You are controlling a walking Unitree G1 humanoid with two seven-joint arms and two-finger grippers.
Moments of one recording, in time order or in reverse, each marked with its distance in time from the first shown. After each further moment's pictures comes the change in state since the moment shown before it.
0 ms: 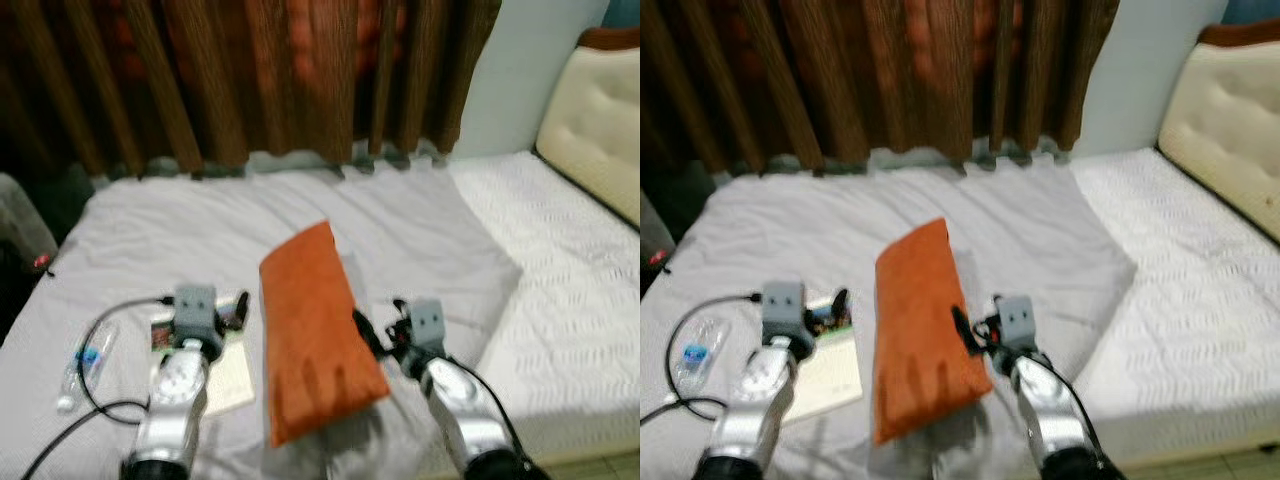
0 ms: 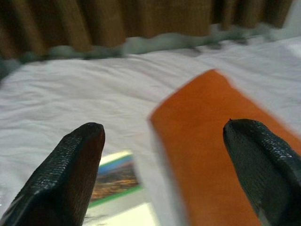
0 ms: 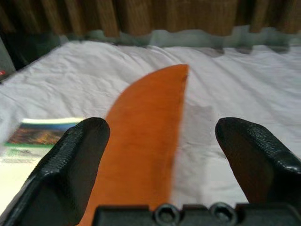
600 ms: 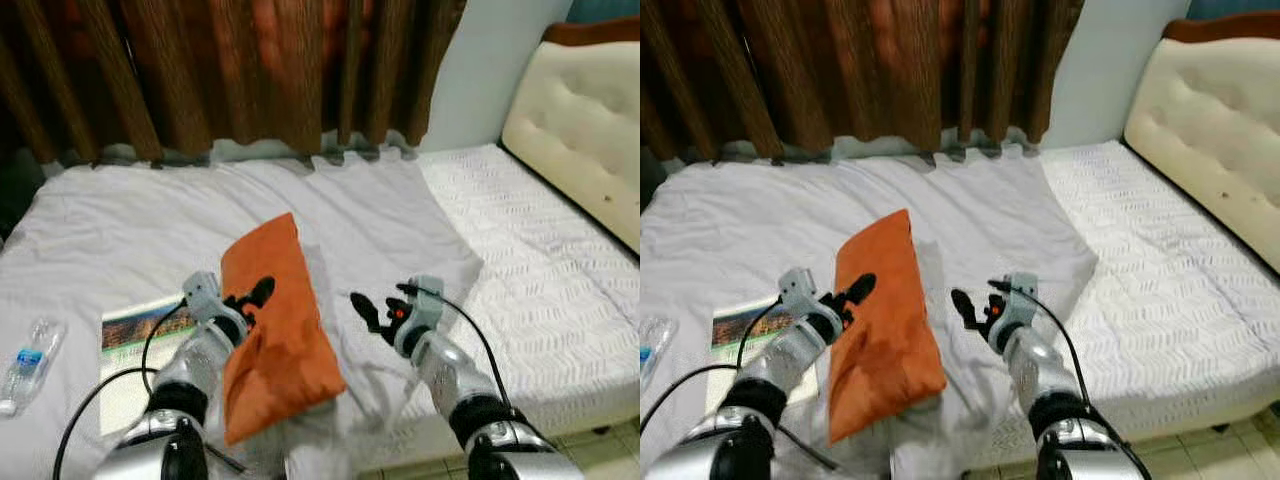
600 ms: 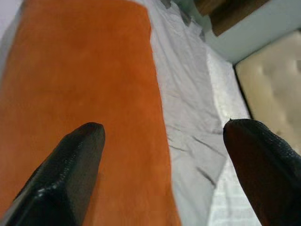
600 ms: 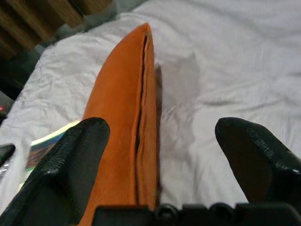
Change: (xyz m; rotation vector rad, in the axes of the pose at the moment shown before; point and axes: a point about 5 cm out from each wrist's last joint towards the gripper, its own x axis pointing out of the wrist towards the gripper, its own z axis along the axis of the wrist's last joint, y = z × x) left arm 0.043 0.002 -0.010 -0.804 0.249 -0.079; right arm 0.034 -0.004 0.010 0.437 0.147 -0.015
